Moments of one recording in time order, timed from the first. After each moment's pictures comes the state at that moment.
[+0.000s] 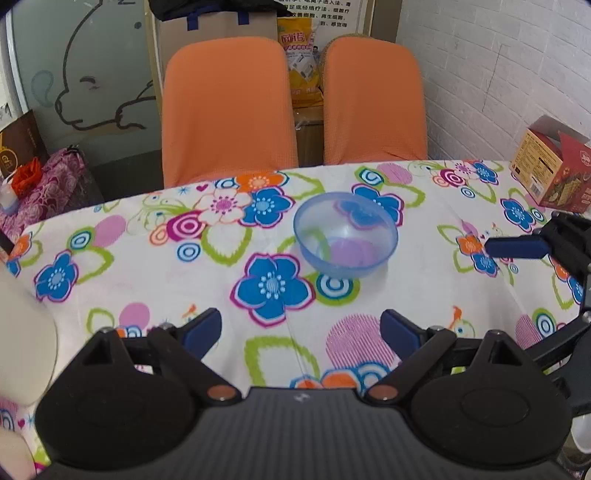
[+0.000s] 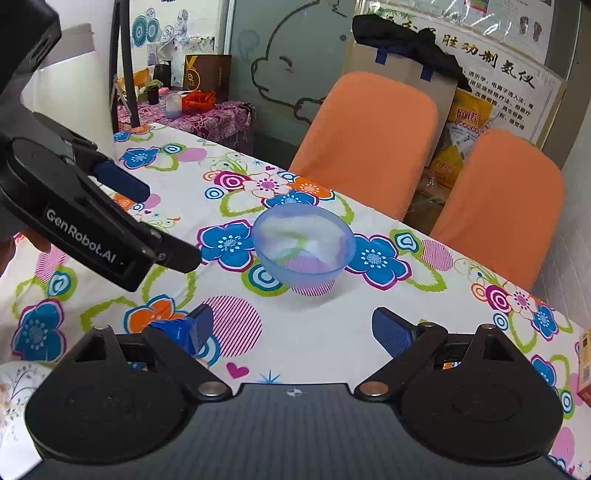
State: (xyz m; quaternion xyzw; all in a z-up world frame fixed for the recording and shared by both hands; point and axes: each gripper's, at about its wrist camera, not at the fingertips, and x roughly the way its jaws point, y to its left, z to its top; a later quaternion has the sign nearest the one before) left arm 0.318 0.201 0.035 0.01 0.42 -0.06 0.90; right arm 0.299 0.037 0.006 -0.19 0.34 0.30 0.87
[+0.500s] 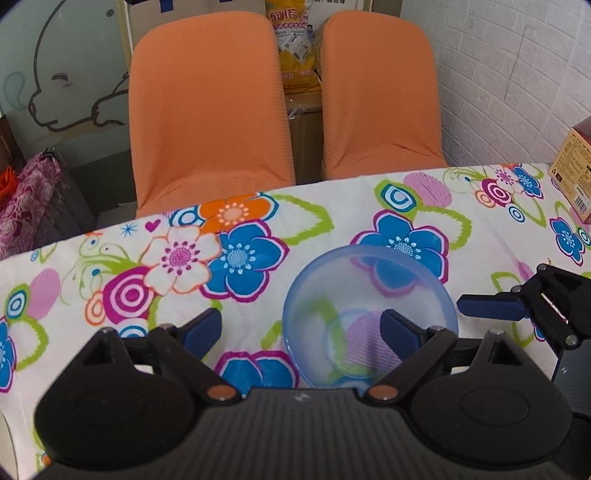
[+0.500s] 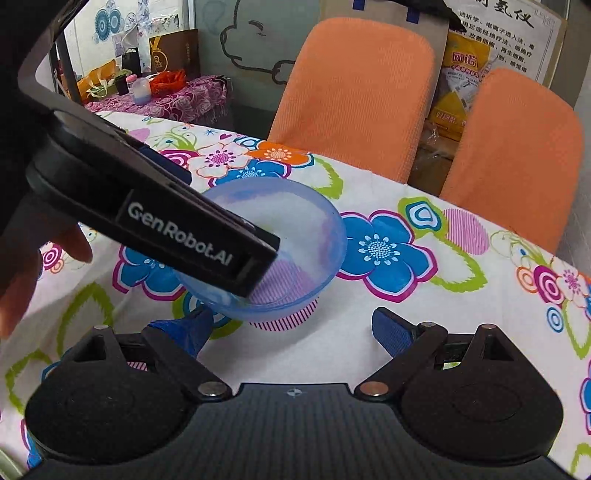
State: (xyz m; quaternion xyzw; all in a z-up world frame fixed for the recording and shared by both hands) left arm 0.440 0.185 -0.016 0.02 0.45 -0.07 0.89; right arm 0.376 0.062 -0.046 -0.15 0.40 0.27 0.86
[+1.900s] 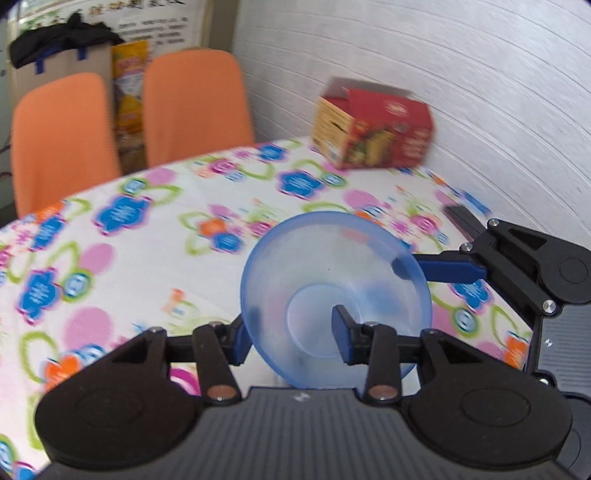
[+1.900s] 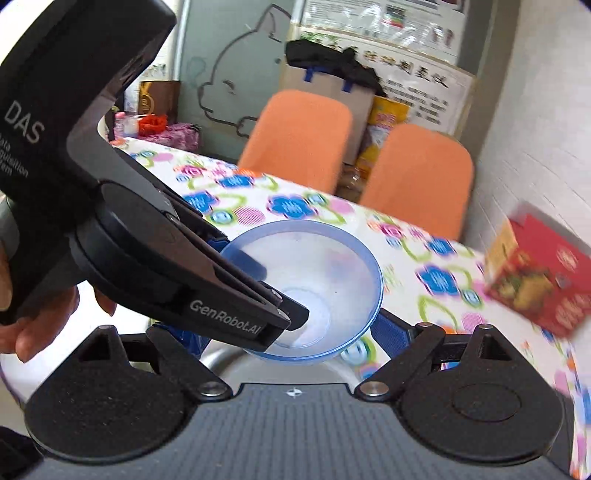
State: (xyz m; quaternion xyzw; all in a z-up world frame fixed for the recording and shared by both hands) left arm 0.214 0.006 0.042 0.02 0.39 -0.28 0.88; right arm 0.146 -0.090 0.037 -0.17 0.29 0.20 0.92
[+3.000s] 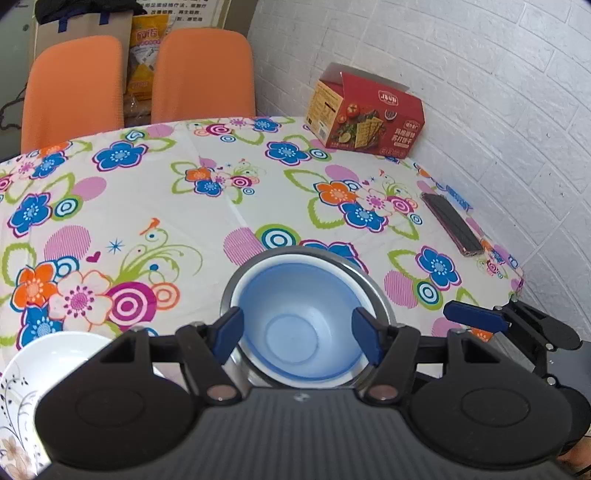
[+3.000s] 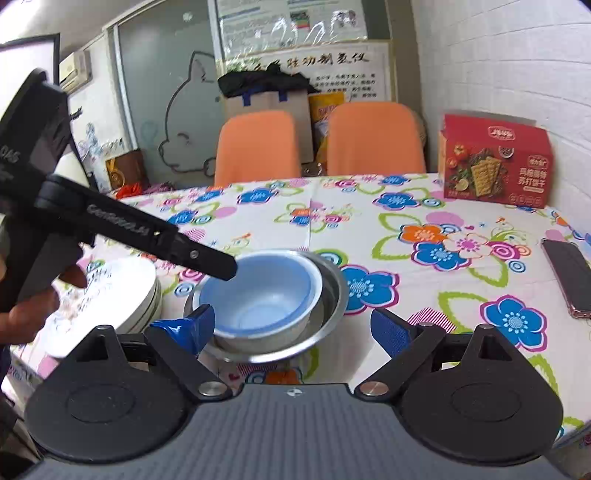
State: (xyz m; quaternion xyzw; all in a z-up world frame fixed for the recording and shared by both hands) left arm 0.156 0.015 0.034 -0.05 0.41 -0.25 0.88; right arm 0.053 -0.180 0.002 0.01 0.27 0.16 0.95
